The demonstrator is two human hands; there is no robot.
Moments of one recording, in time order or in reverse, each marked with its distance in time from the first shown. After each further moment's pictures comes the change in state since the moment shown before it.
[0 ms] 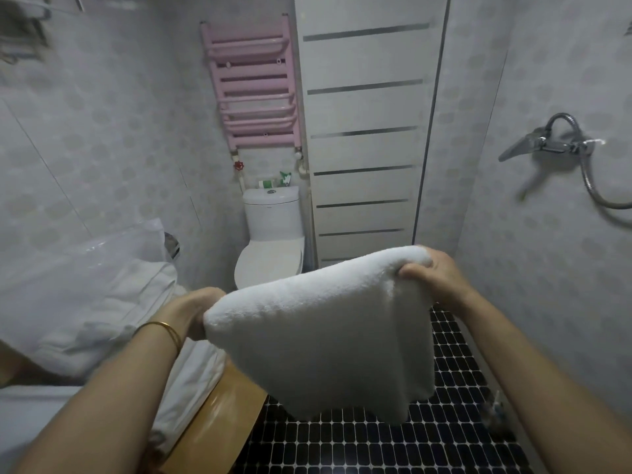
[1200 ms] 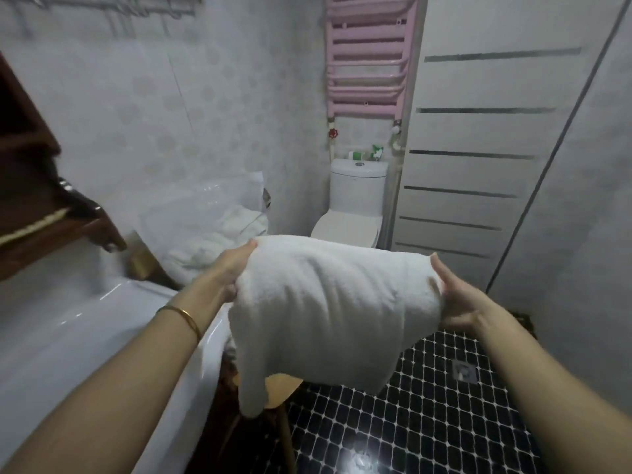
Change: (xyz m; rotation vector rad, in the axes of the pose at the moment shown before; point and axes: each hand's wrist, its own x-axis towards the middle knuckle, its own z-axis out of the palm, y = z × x) left_hand -0.036 -0.089 -0.050 -0.783 0.320 0.297; right_hand 0.002 0.027 0.113 0.534 -0.610 0.819
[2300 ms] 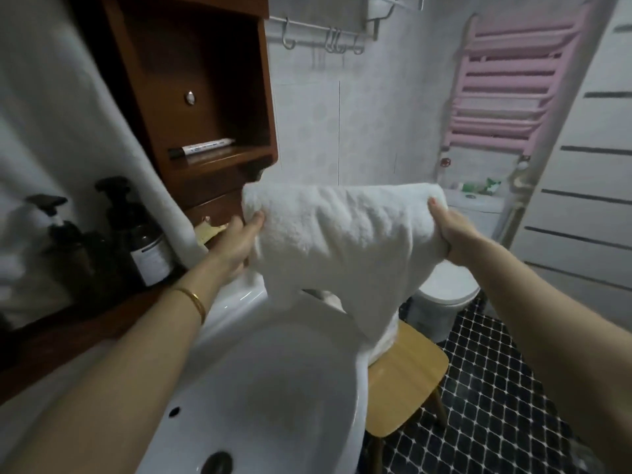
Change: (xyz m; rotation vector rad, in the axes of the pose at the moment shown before) left_hand 0.001 0.055 -0.303 -0.077 0.154 0.378; right_hand 0.108 -0.050 0.335 -0.480 0.169 -0.554
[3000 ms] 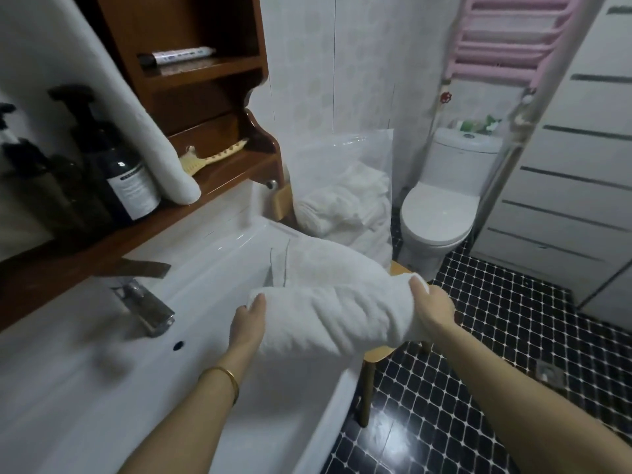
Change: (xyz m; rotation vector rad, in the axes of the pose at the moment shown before) left_hand -0.099 -0.232 -0.027 0.451 0.183 -0.487; right_hand -0.110 0.223 0.038 -0.373 0.254 0.249
